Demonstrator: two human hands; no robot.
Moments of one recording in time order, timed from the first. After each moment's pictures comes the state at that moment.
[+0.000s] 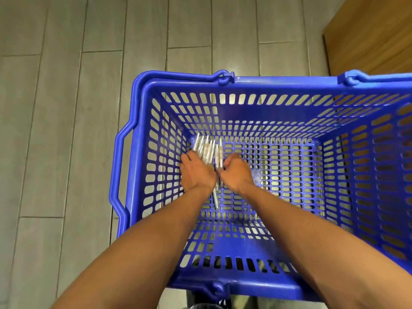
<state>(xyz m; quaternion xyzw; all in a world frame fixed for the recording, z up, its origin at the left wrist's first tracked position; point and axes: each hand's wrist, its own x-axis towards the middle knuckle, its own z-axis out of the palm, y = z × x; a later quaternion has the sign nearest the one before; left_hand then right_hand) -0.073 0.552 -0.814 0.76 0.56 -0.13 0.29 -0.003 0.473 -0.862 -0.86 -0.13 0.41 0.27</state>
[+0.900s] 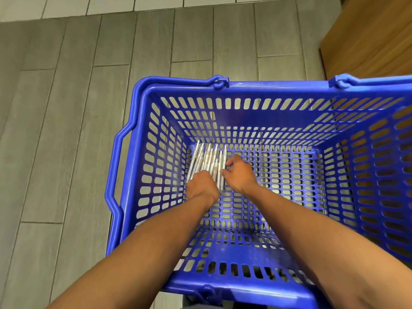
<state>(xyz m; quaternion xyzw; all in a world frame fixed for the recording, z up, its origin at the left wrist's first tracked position) -0.074 0.535 -0.826 0.78 0.51 -0.25 0.25 0.016 0.469 -0.866 -0.85 -0.19 0.41 0.28</state>
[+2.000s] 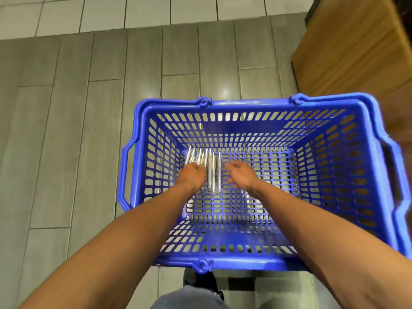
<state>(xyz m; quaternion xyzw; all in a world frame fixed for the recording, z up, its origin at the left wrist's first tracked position) -0.068 0.559 -0.760 0.70 0.51 -0.20 0.46 0.034 0.435 -0.782 -0.78 -0.05 0.51 0.35</state>
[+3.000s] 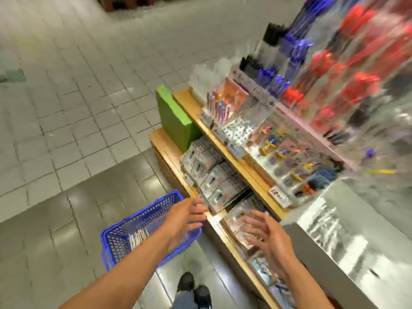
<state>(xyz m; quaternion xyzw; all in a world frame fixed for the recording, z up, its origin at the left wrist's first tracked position) -0.007 0.292 -0.031 0.57 0.29 -0.27 0.72 -0.041 0.058 -0.022 -0.58 0.31 0.18 0.73</state>
